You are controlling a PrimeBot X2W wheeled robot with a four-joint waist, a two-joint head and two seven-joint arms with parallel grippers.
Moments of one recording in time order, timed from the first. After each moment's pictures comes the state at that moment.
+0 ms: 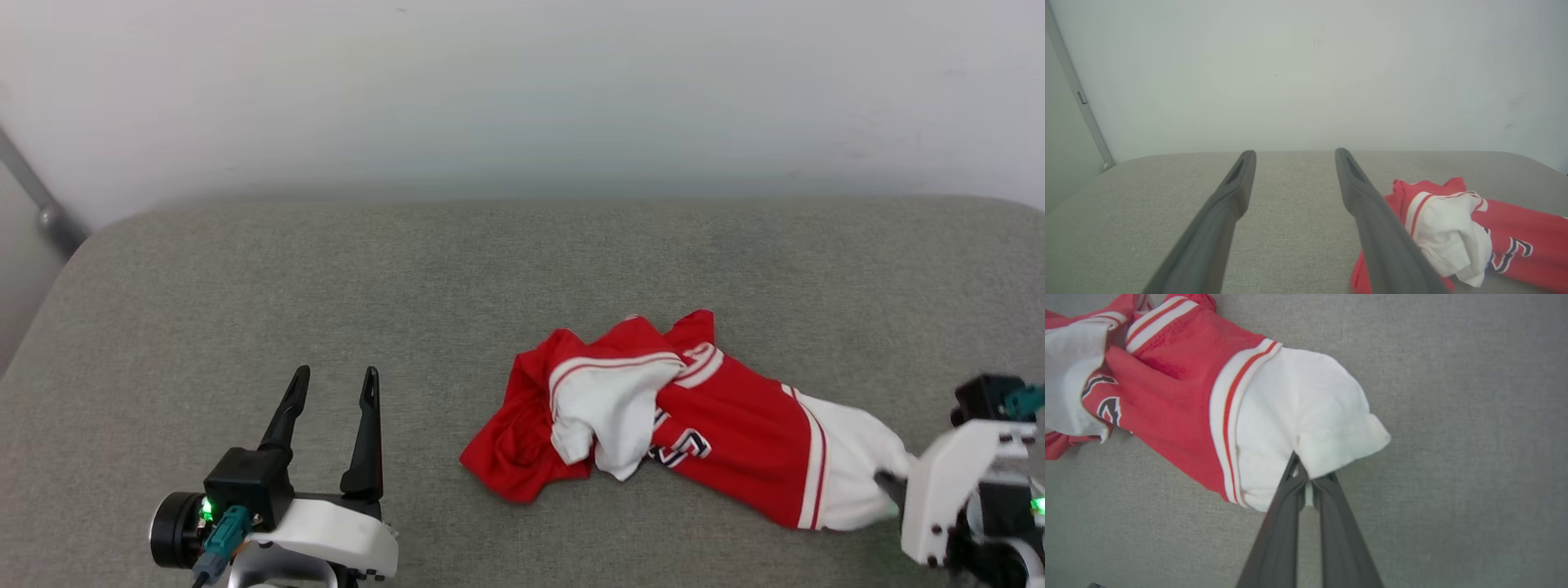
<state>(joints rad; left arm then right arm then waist) -0.04 0.26 -0.31 -0.02 -0.35 0.21 -0.19 -0.23 -0.28 -0.03 0.32 0.44 0.13 0.71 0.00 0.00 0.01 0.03</state>
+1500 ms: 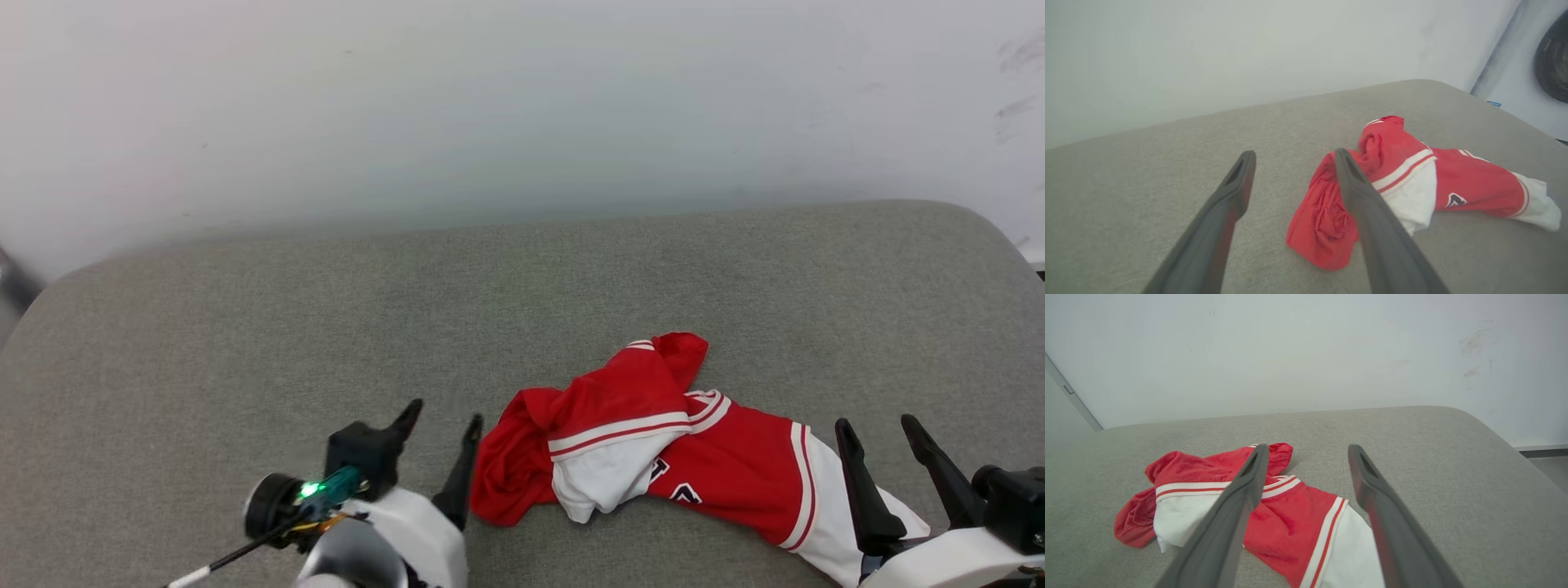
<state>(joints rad) -0.08 0.29 -0.46 0.01 -0.38 0.13 0.05 0.17 -0.07 -0.06 -0.21 0.19 0.13 0.13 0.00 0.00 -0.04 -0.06</state>
